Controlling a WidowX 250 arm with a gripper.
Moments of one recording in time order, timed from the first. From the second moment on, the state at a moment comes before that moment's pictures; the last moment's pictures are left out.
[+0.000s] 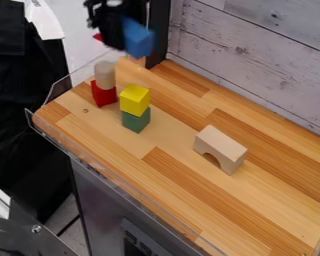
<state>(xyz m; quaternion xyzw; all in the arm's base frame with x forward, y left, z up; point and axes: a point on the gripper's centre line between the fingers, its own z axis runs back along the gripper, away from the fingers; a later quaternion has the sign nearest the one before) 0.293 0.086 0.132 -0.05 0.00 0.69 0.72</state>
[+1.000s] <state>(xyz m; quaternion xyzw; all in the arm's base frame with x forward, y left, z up) 0.285 -0.057 0.074 -0.01 0.08 0.62 0.78</state>
